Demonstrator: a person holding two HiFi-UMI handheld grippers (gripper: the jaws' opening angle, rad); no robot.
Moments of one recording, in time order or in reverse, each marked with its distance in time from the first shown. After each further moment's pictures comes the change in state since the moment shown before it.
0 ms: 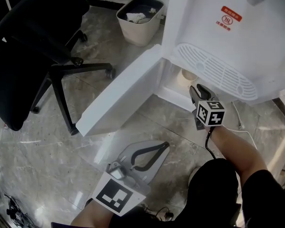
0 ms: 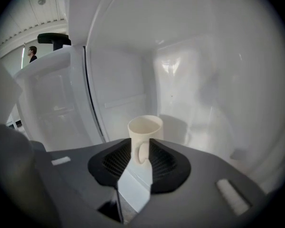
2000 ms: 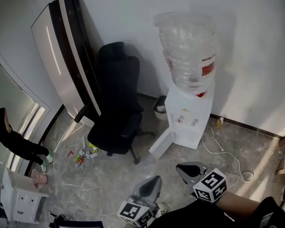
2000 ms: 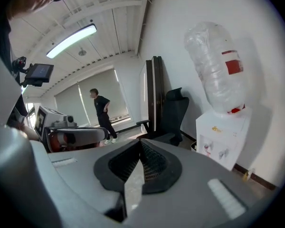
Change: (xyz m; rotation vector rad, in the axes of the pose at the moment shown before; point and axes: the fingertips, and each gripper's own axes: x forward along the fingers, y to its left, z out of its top) left arm -0.293 -0.236 0.520 -0.245 -0.146 0.344; right arm -0.663 0.367 0.478 -0.061 -0.061 0.563
